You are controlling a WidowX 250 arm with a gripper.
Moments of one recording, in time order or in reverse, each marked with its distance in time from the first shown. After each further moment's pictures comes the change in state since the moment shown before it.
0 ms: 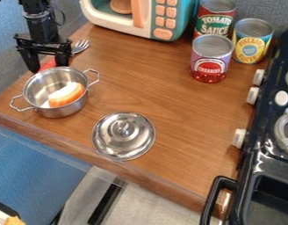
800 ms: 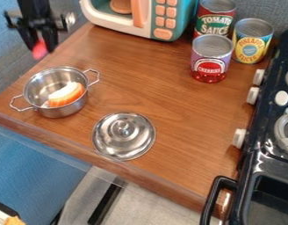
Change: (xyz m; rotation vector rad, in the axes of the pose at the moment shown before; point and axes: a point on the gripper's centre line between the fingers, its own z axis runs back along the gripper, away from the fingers) arm -0.001 -0.013 0.075 -0.021 -0.179 0.058
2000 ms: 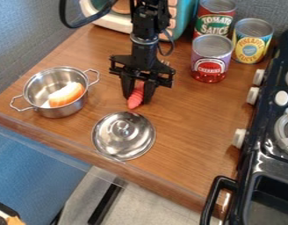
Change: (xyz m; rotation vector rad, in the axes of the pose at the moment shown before) arm -0.060 -0.164 -0.052 0.034 0.176 -0.190
